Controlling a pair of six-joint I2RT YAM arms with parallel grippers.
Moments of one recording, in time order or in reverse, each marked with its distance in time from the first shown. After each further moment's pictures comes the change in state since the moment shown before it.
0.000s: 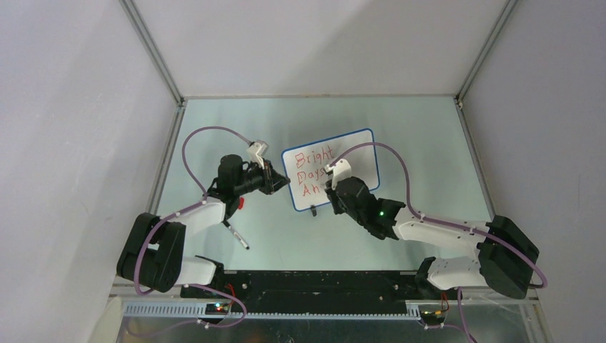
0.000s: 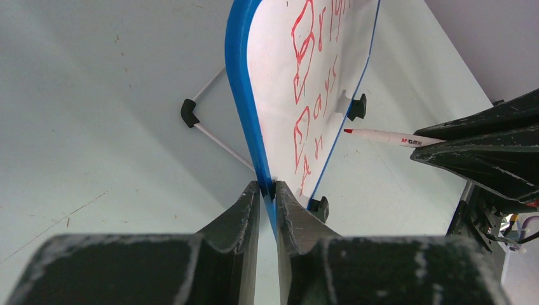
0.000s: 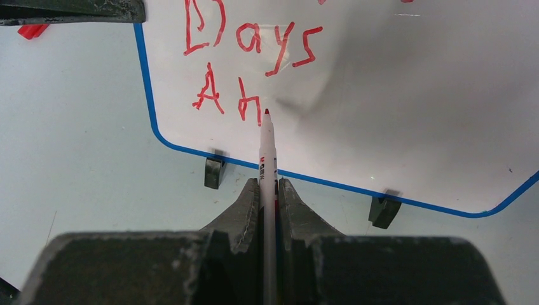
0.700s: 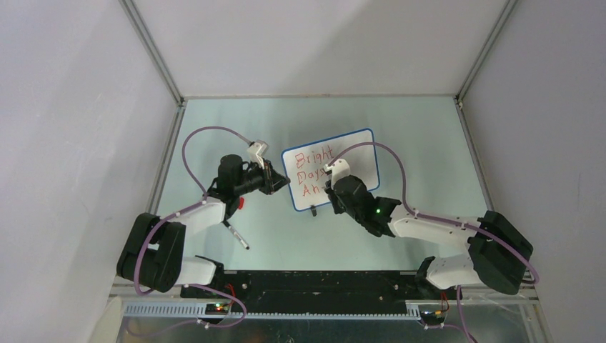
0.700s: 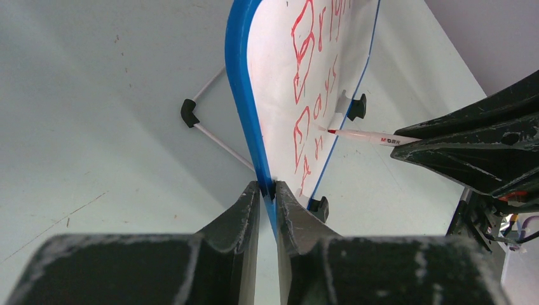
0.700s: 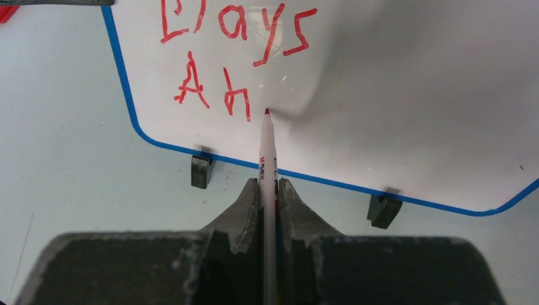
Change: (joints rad) left arm 0.000 0.000 0.000 0.000 0.000 0.000; right arm -0.028 0.048 0.000 0.006 -0.019 0.000
